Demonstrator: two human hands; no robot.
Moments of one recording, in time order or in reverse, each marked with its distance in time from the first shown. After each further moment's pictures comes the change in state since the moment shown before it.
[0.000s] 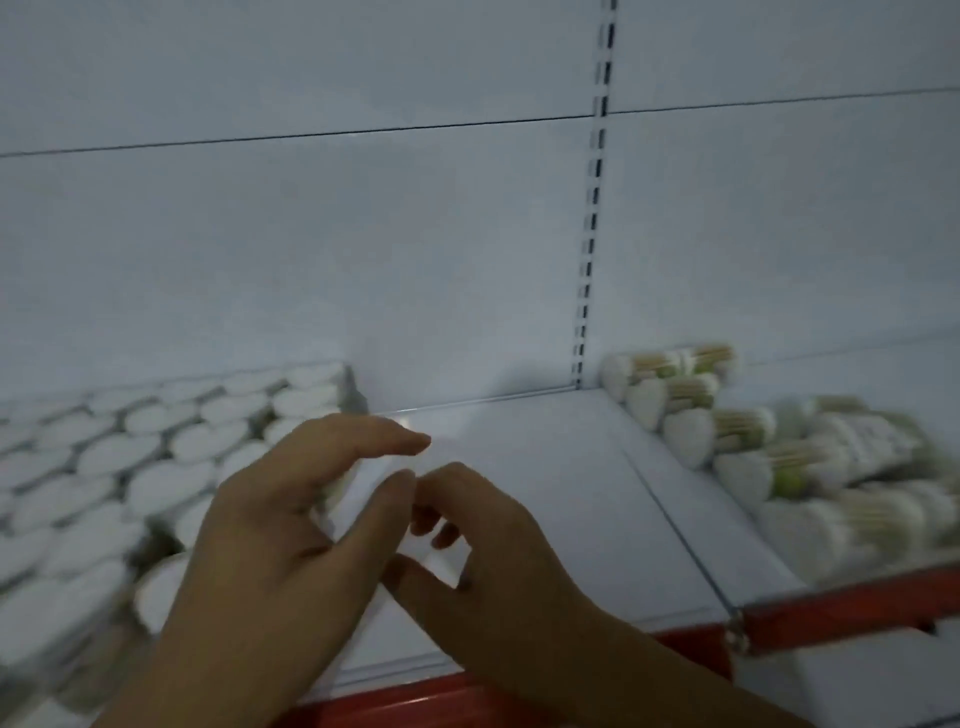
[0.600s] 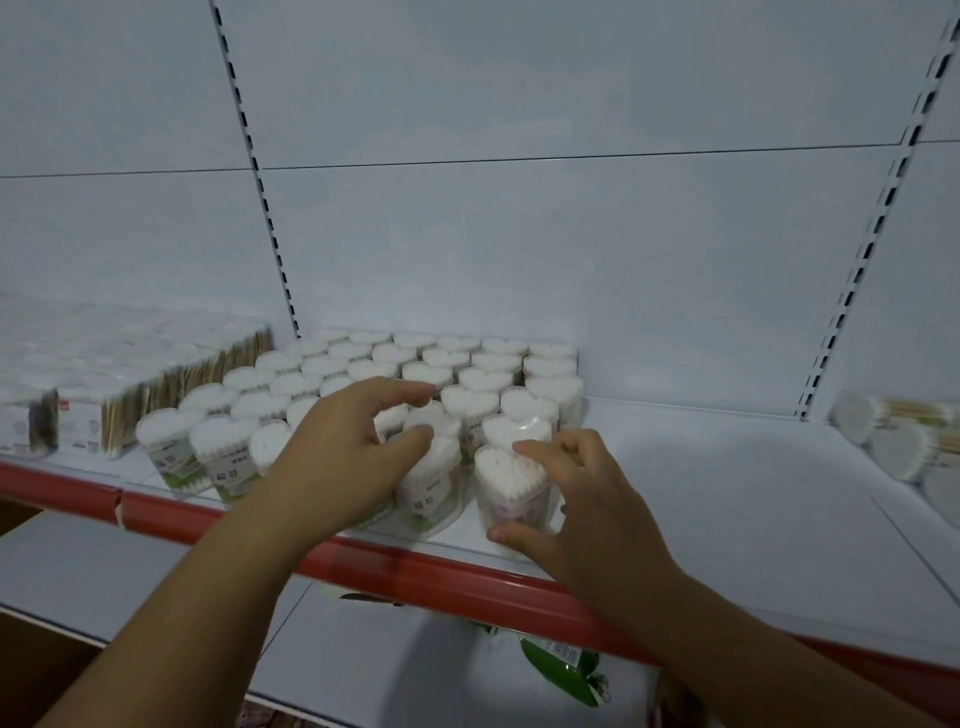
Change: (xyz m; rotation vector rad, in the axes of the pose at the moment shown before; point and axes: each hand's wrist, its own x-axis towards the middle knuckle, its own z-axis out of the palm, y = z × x) left_hand -0.046 -0.061 -0.127 0.333 0.106 -0.319; right_hand 0.015 -0.018 0.076 -0.398 -0.093 -0.112
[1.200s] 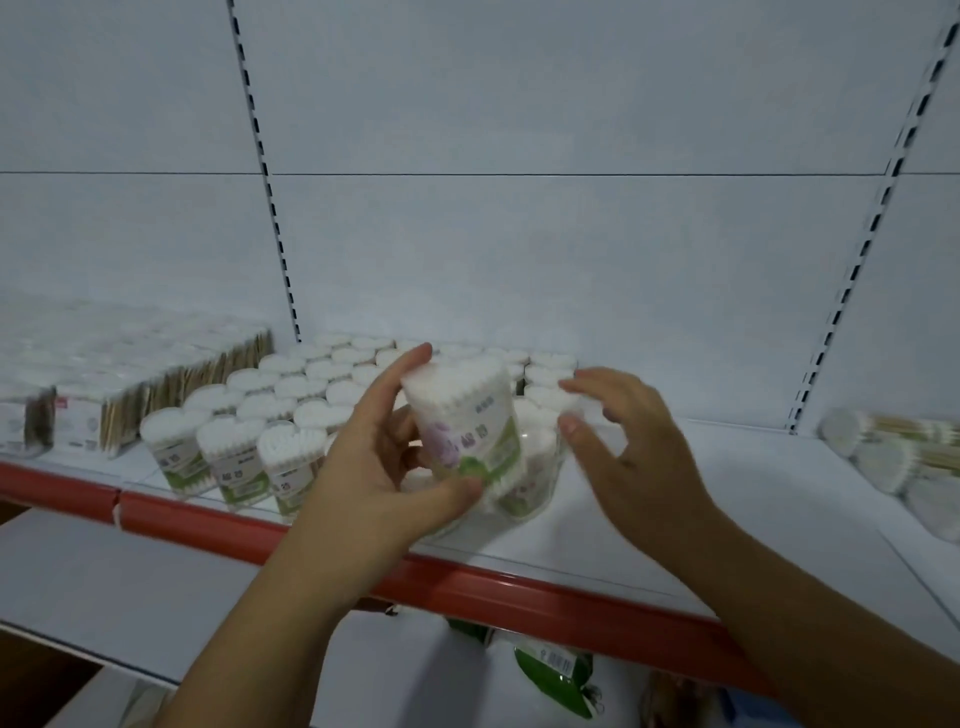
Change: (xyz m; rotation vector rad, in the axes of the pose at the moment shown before) left_hand -0.035 0.007 0.014 -0.838 -0.071 0.073; right_hand 0.027 -0.003 -0.038 0.211 0.225 -0.040
